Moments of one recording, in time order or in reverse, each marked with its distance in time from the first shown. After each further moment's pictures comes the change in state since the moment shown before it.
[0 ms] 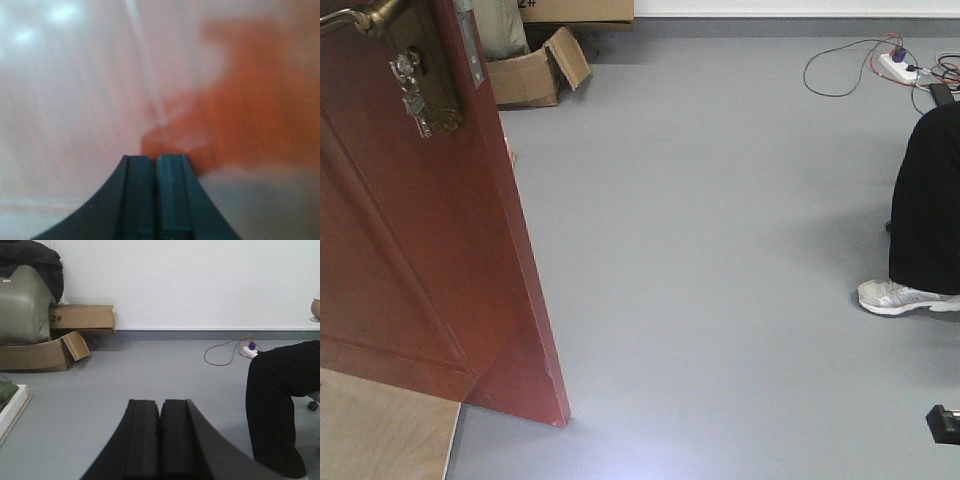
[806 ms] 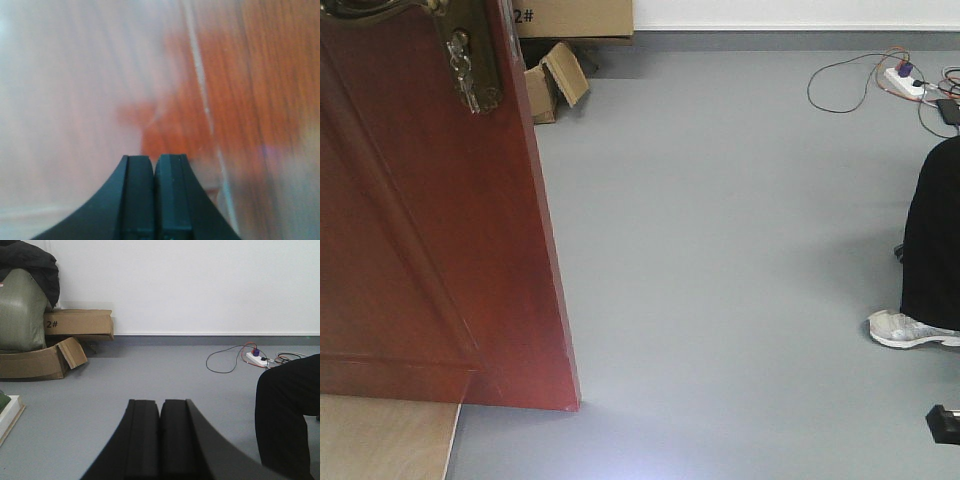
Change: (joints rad) left arm 0.000 0.001 0.000 0.000 0.003 0.000; right arm 0.000 0.000 0.000 0.000 0.000 0.000
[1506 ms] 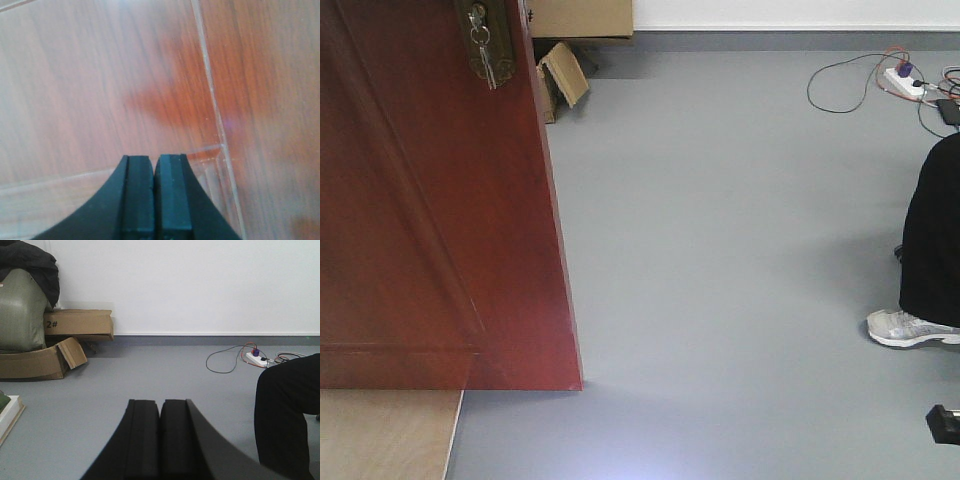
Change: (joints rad) left arm 0.000 0.000 0.000 0.000 -0.004 0.000; right arm 0.000 0.000 0.000 0.000 0.000 0.000
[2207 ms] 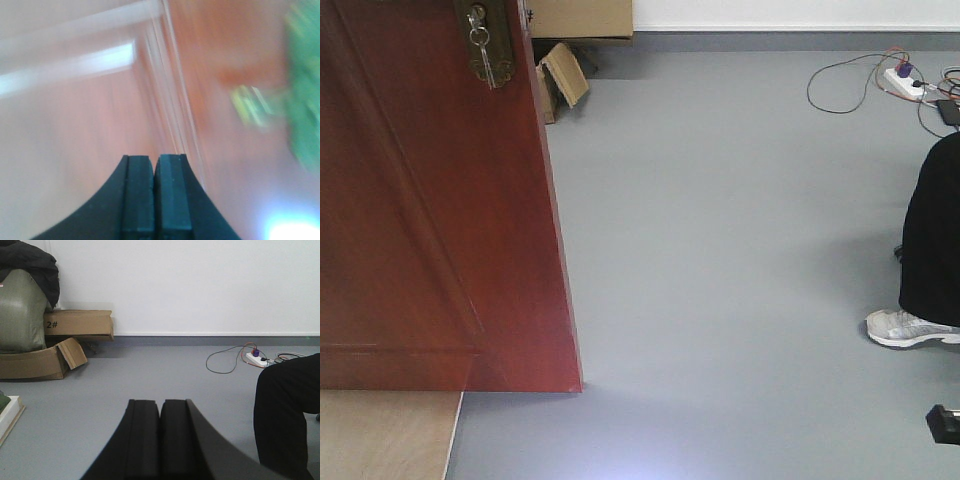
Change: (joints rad) left arm -0.013 -0.714 0.706 0.009 0.187 -0.004; right arm 0.000 0.000 0.000 0.000 0.001 0.000
